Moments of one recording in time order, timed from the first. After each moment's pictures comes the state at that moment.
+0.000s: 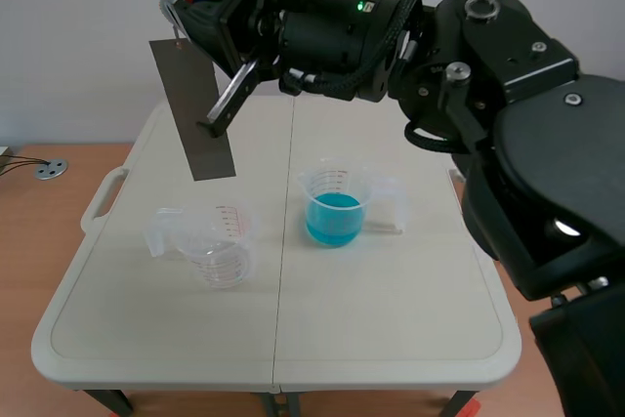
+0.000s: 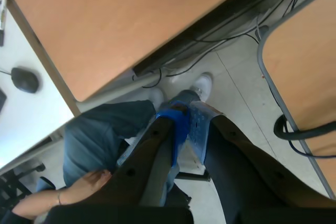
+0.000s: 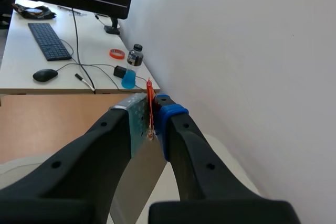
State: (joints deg) left arm 75.6 -50.4 -14.5 92.8 -14.3 0.3 -2.7; right arm 12.6 2.8 -20.1 93.7 -6.8 45.5 6.5
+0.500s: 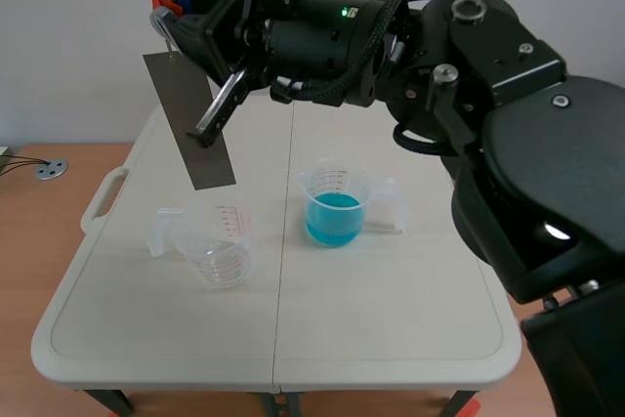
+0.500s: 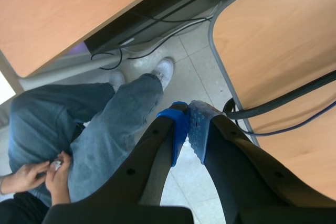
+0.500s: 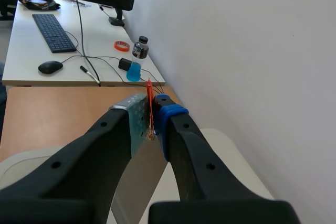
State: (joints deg) left arm 75.6 -44.3 -14.2 92.8 -14.3 -6.5 -0.9; right arm 12.6 2.2 -21.5 93.7 -6.8 45.5 3.9
